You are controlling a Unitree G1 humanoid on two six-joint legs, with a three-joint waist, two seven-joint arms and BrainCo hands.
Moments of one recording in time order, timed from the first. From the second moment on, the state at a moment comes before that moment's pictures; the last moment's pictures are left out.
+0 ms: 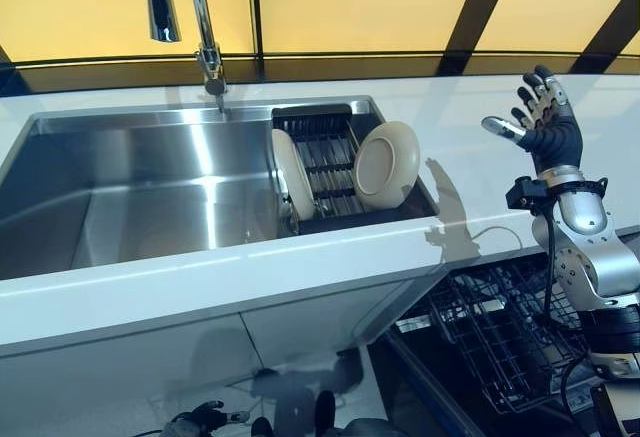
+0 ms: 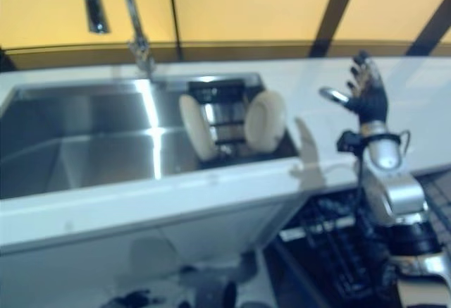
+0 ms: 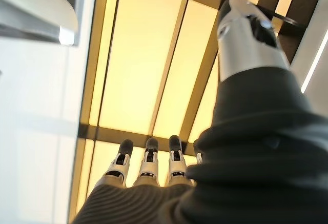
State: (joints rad) left arm -0.04 0.33 -0.29 1.16 0.06 0.06 -0.08; right arm -0.43 -0.76 0.01 -0.03 0.66 0.14 -0.22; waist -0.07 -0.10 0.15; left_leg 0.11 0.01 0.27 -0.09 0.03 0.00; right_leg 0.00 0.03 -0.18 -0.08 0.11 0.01
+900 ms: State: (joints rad) left arm -0.04 0.35 -0.29 1.17 0.06 0.08 -0.08; right arm -0.42 -0.70 0.17 0.10 0.86 0.36 -0.21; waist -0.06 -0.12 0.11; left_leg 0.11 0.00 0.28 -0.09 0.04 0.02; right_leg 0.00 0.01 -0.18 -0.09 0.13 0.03
